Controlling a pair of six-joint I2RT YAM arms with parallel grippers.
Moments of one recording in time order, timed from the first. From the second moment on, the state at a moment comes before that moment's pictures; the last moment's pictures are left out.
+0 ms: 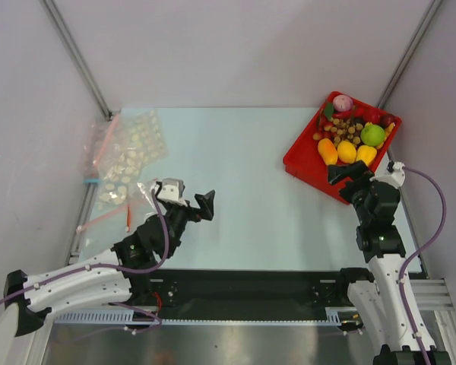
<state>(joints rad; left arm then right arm) -1.10 0.66 0.46 0.21 -0.77 -0.20 0.01 0.62 0.57 -0.15 -0.01 0.76</state>
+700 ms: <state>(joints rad) -0.50 1.08 0.93 -0.49 -0.75 -0.62 0.01 0.73 0.53 -0.07 -0.11 0.72</state>
